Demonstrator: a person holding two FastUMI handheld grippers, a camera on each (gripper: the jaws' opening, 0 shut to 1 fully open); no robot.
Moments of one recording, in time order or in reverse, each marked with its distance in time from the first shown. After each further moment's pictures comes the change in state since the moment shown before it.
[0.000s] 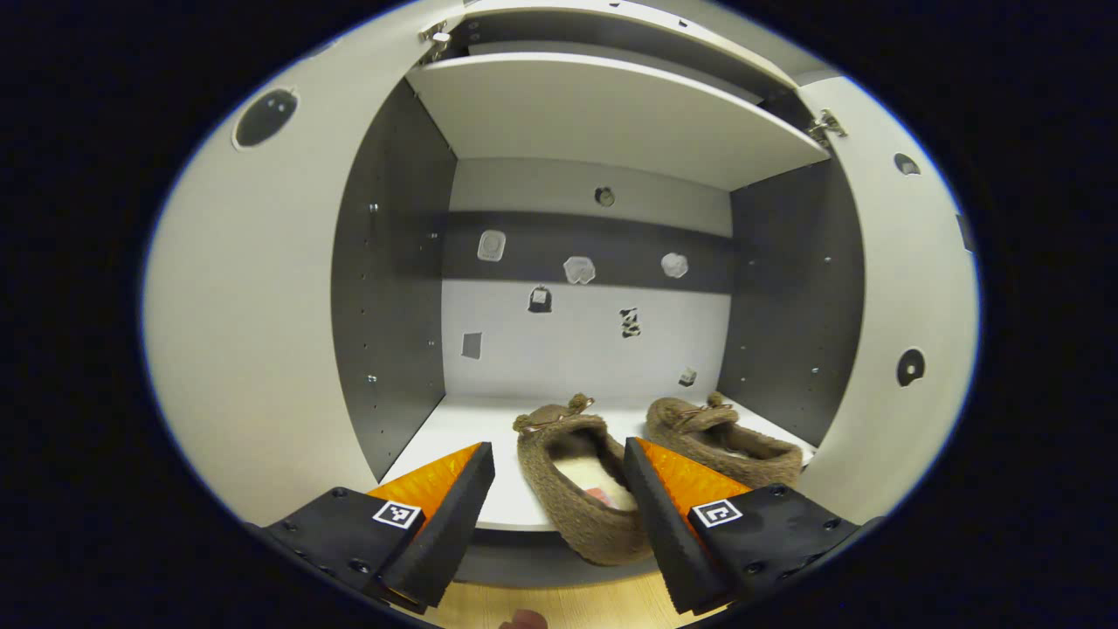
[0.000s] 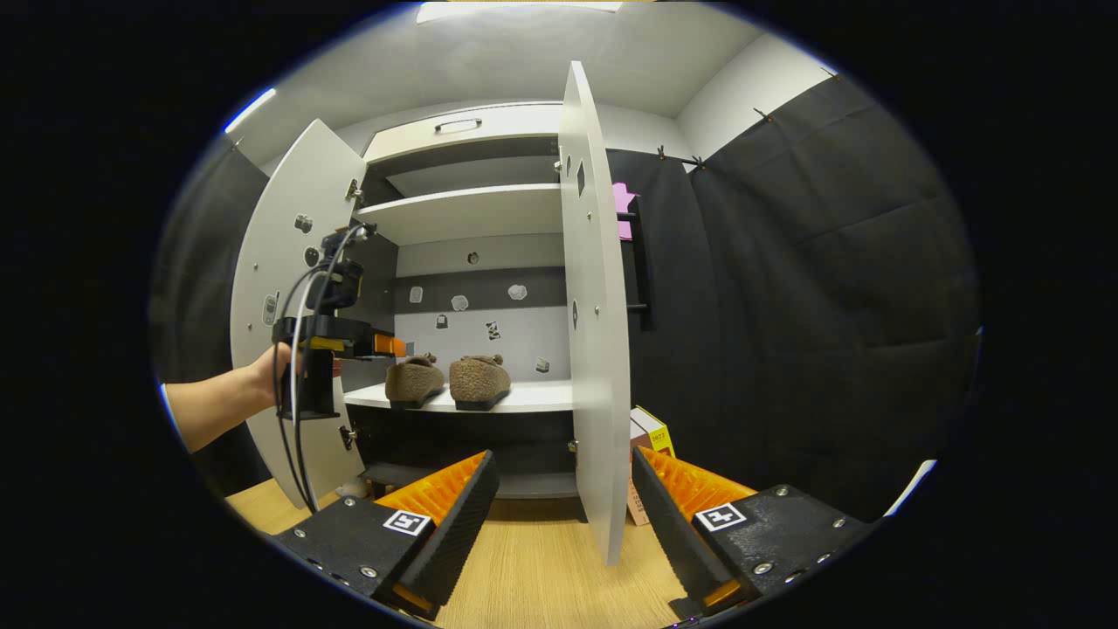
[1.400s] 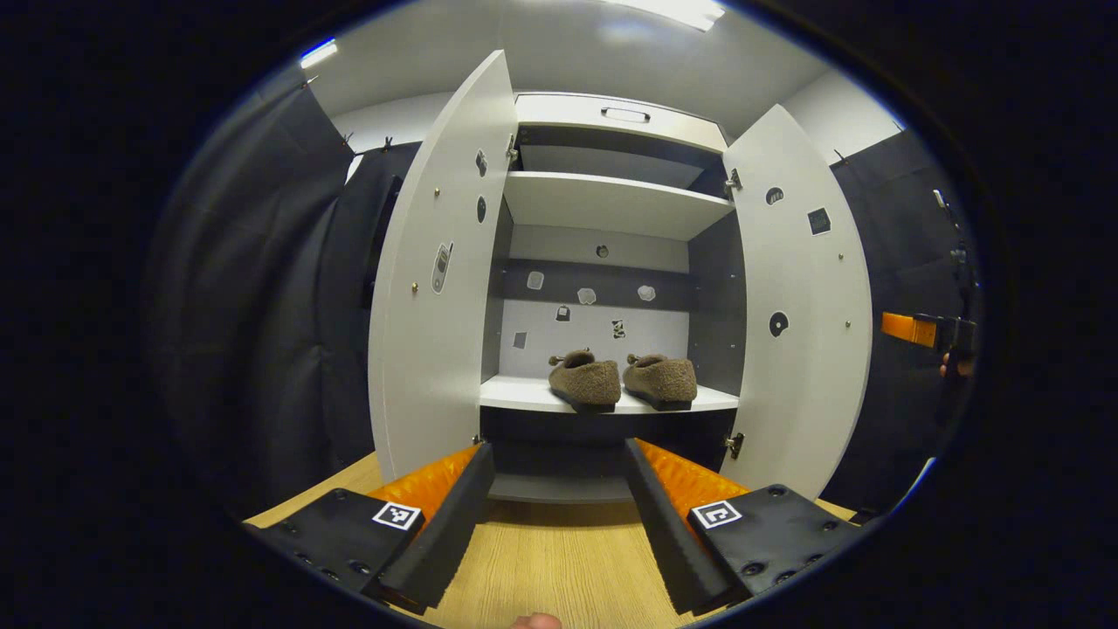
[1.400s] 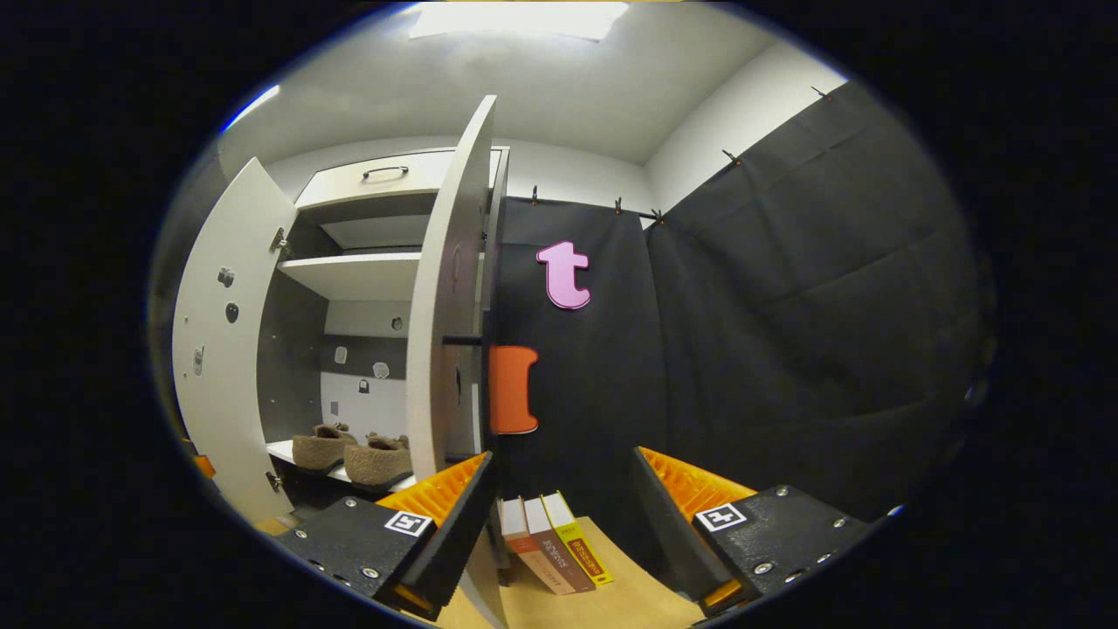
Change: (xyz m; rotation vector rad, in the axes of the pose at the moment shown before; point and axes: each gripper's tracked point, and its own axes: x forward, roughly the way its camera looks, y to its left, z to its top) left arm -0.242 0.000 -0.085 -0.017 -0.146 0.116; right arm 0.071 -0.137 0.125 -0.078 -0.184 -0.147
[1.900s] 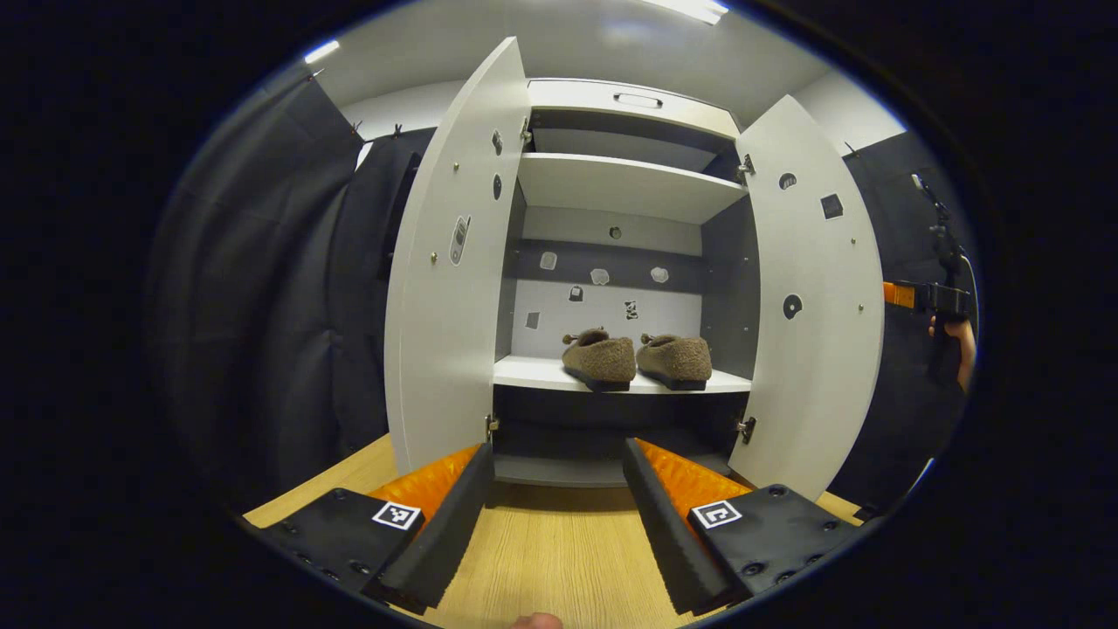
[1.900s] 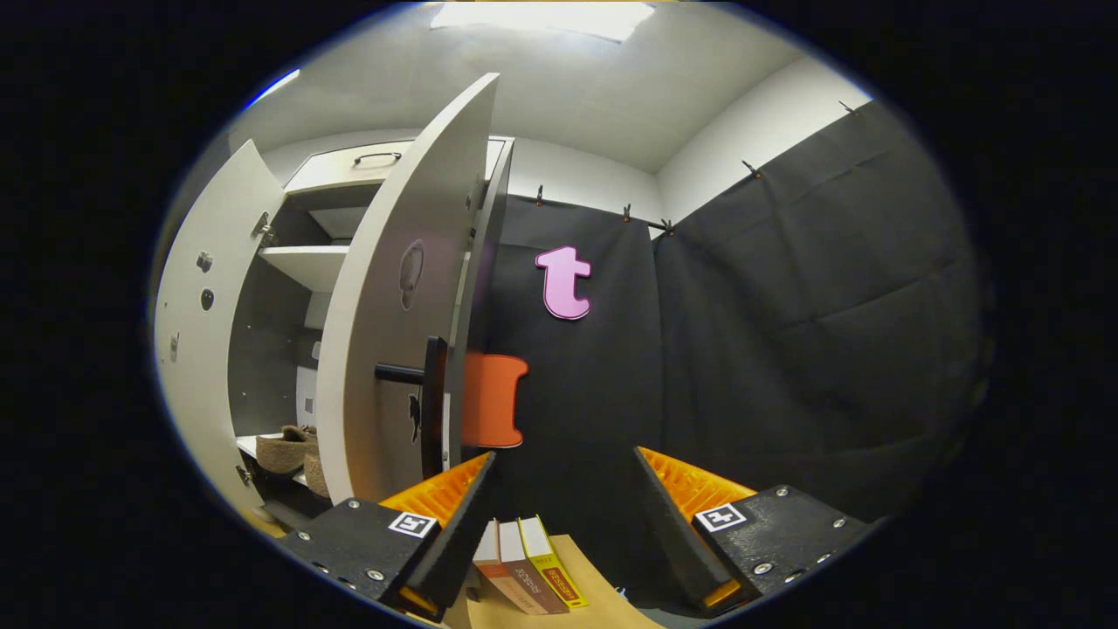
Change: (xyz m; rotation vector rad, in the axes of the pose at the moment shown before) left arm -0.003 0.011 -0.021 -0.016 0.053 0.029; right arm 0.053 -0.008 0.017 -0.067 -0.030 -0.003
